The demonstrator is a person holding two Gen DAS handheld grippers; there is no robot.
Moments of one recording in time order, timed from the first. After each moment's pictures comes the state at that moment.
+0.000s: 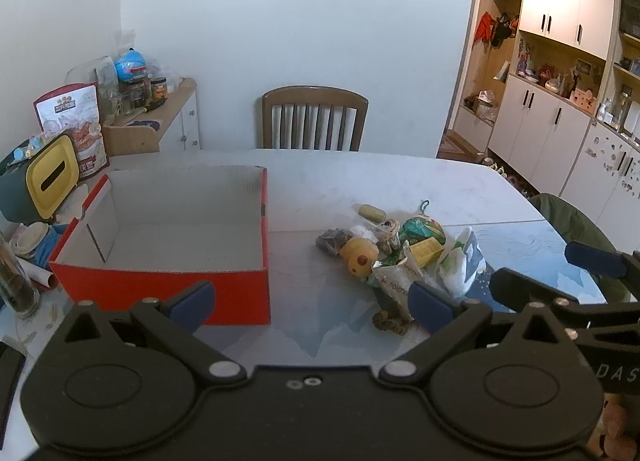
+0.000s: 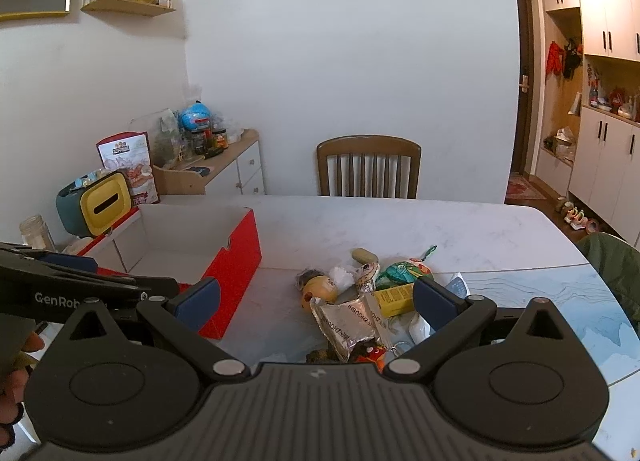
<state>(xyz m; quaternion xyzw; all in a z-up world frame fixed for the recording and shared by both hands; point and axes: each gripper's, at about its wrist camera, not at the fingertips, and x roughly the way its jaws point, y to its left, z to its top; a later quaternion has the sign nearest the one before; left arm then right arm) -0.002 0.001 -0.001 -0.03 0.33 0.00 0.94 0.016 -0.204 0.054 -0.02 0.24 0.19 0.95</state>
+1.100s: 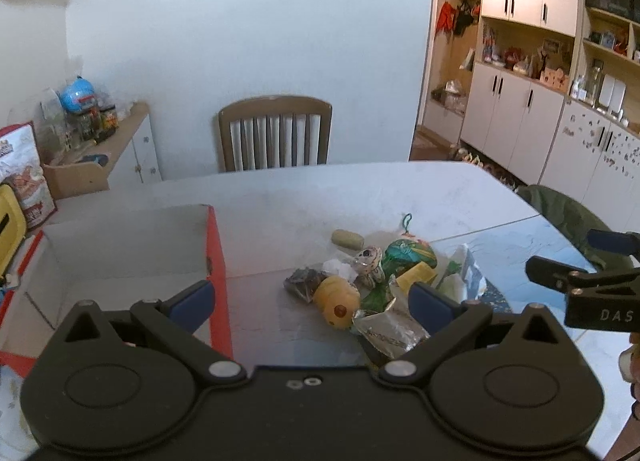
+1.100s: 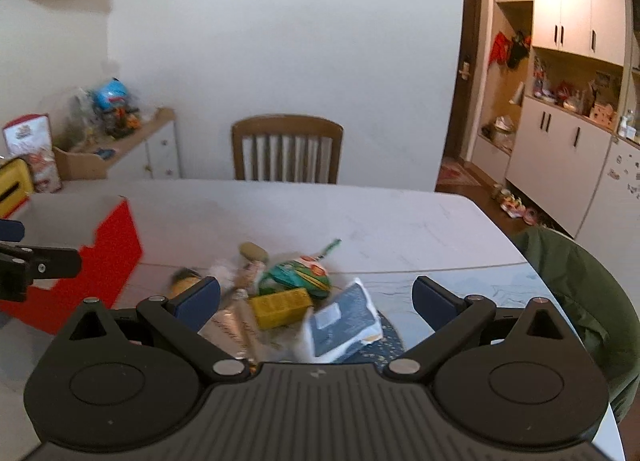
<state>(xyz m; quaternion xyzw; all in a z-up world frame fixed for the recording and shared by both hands) 0.089 -0.030 -0.023 0.01 0.32 -0.05 0.94 0.111 -0.254 0.022 -0.05 0.27 0.08 0.96</state>
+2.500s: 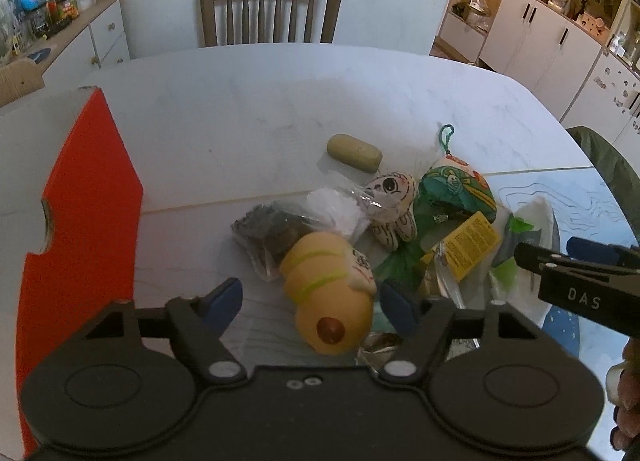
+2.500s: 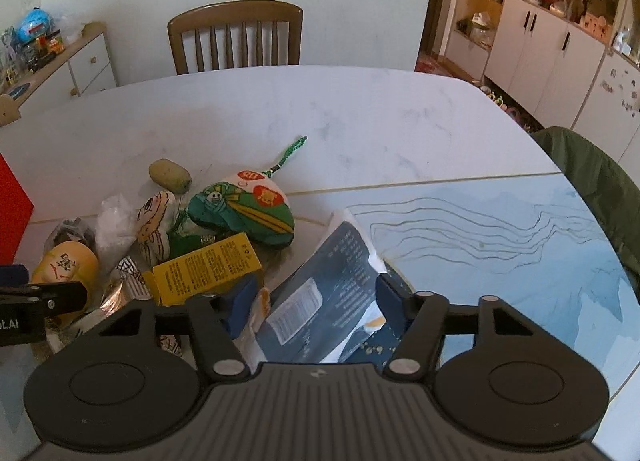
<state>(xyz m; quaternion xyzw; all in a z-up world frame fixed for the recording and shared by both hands) 0.218 -0.051 -0.133 -0.03 0.47 -0.05 0.88 0.247 -0.253 -0.090 -0.03 0.42 0.02 0.91</state>
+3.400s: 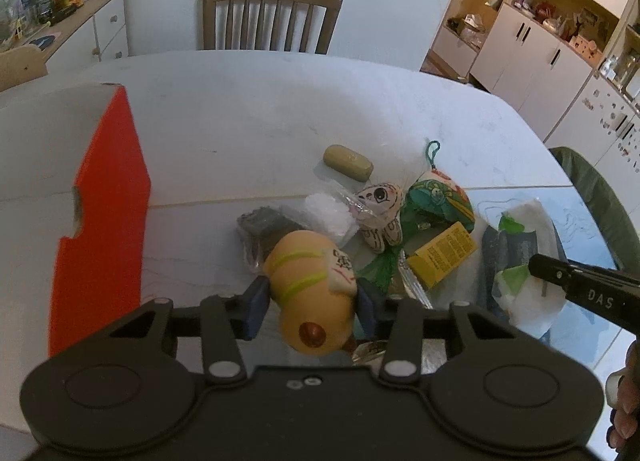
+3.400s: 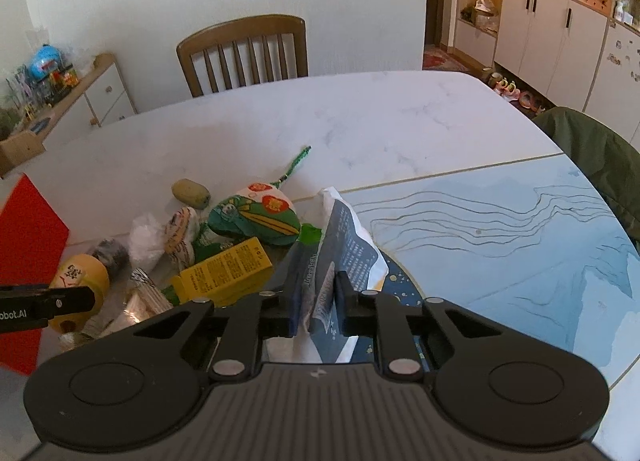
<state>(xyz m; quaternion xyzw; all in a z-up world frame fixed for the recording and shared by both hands) 0.205 -0.036 -0.115 -0.07 0.46 -0.06 0.88 0.226 -0.276 -0.063 0.03 0.41 0.05 0.91</state>
